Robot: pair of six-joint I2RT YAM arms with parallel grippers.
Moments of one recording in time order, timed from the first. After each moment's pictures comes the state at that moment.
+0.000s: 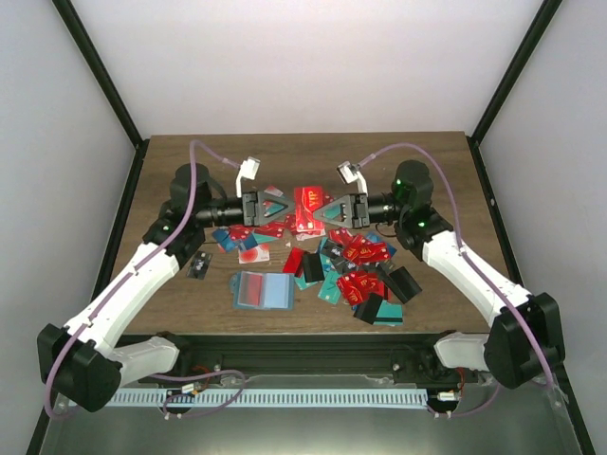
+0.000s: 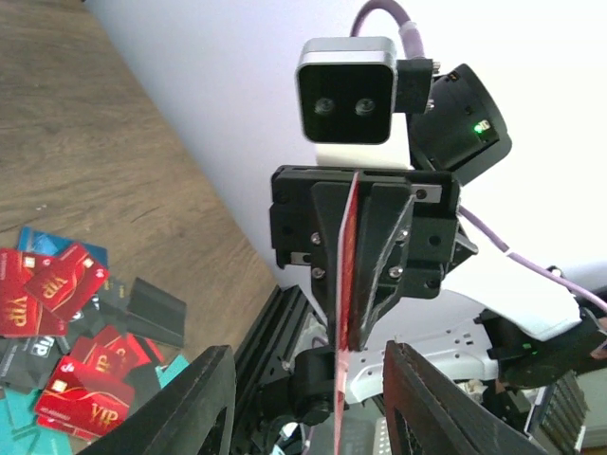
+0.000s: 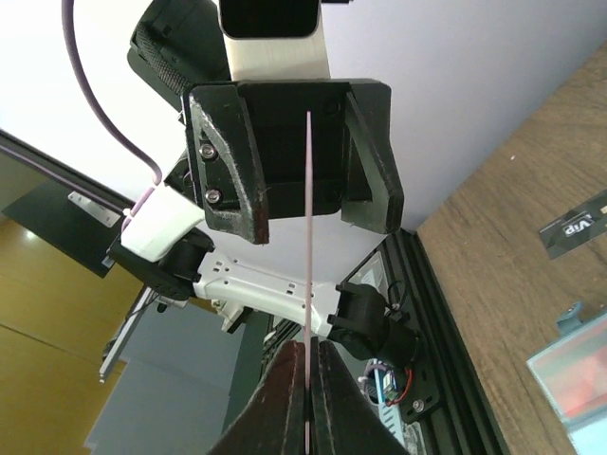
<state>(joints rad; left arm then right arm) -0.45 1.15 1.02 -0.07 0.91 -0.79 0.43 1.27 0.95 0.28 -1.26 0.90</state>
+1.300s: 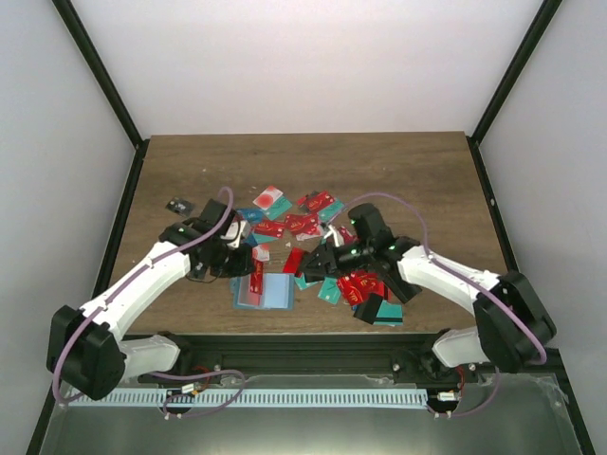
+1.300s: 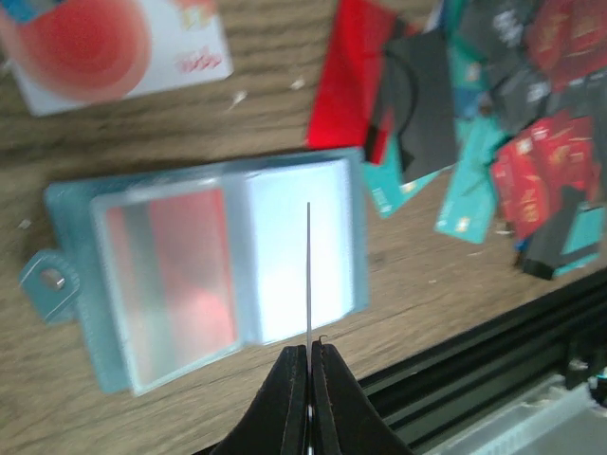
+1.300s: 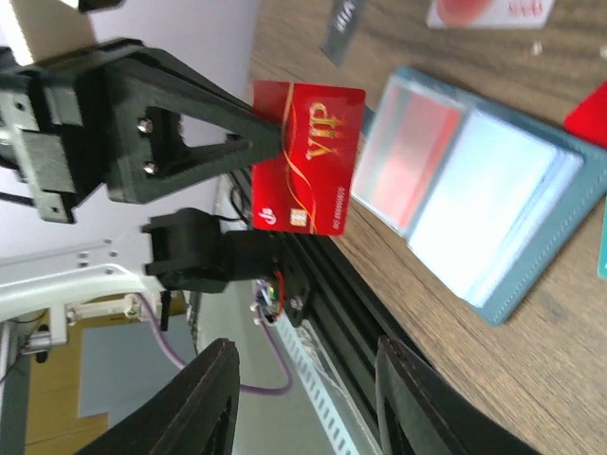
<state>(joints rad) -0.48 1.22 0.95 -0.88 0.37 -0.47 0.61 1.33 0.77 -0.11 -0.92 0.72</state>
